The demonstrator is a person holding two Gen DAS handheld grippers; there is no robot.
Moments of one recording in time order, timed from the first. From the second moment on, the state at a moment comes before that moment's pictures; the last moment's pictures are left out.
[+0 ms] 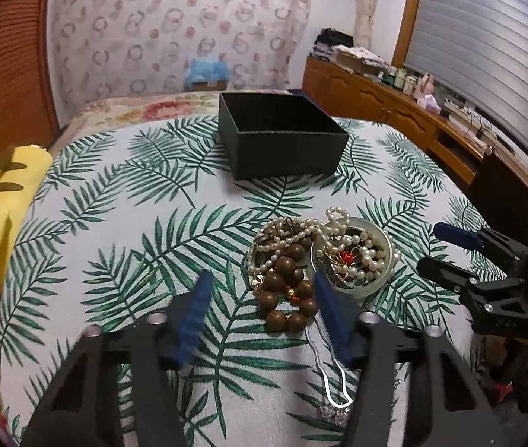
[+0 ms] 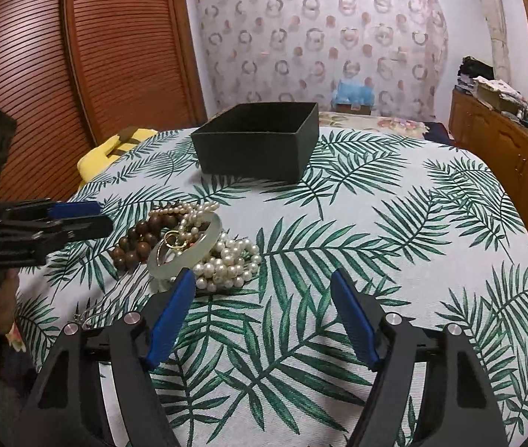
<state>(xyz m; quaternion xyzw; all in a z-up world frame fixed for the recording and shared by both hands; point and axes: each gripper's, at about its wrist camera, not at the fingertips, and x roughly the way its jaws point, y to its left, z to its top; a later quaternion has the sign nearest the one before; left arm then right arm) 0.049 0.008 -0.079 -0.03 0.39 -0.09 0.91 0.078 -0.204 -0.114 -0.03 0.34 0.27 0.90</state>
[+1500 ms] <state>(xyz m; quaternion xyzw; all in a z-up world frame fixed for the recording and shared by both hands) 0.077 0.007 -0.009 0.00 0.33 -0.10 0.94 0.092 -0.179 -0.117 -0.11 0.38 0.32 0.86</state>
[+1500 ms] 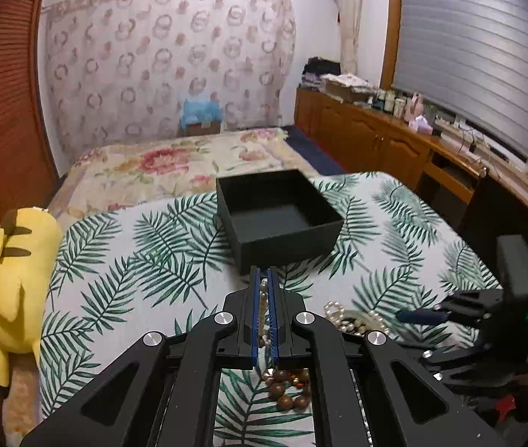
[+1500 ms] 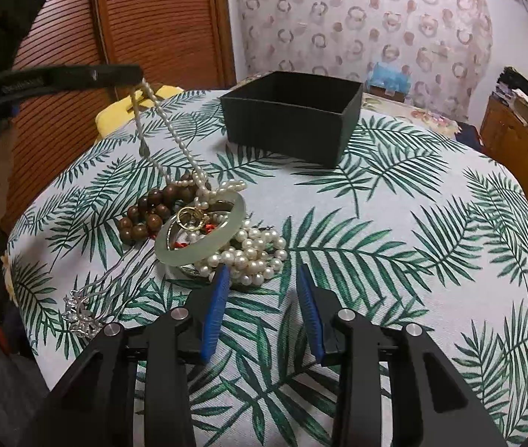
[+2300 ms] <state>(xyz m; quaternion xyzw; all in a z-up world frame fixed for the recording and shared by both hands) 0.072 0.003 -0.015 0.00 0.33 -0.11 0.94 0.136 -0.180 -0.112 -0.08 0.39 0.30 0.87</state>
